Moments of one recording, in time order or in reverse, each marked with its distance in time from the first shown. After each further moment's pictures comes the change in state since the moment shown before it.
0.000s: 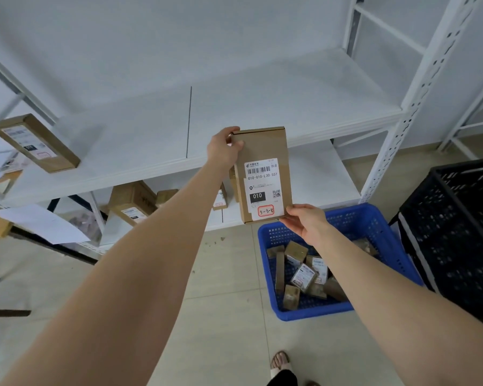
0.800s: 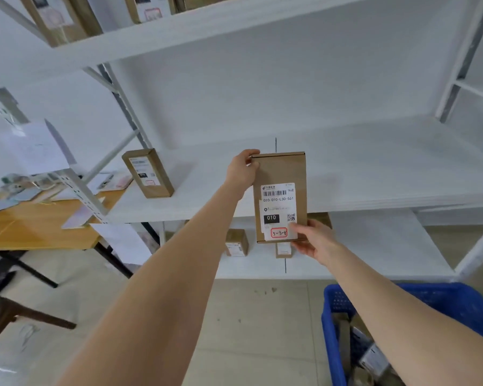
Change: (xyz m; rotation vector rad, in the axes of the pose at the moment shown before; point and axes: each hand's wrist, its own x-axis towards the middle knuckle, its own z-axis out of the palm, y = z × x) left_hand 0.042 -0.024 -0.221 -0.069 0.116 0.067; right_hand -0.017 0.021 0.231 -0.287 -0.252 -0.166
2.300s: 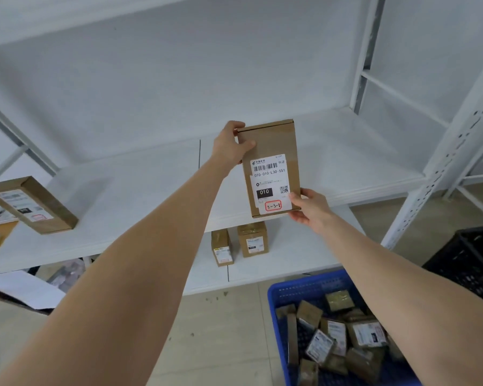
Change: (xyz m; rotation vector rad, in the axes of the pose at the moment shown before) left_hand 0.086 0.096 0.193 -0.001 -0.177 0.108; right_hand 0.090 -0.108 -0.184 0.050 0.214 -0.143
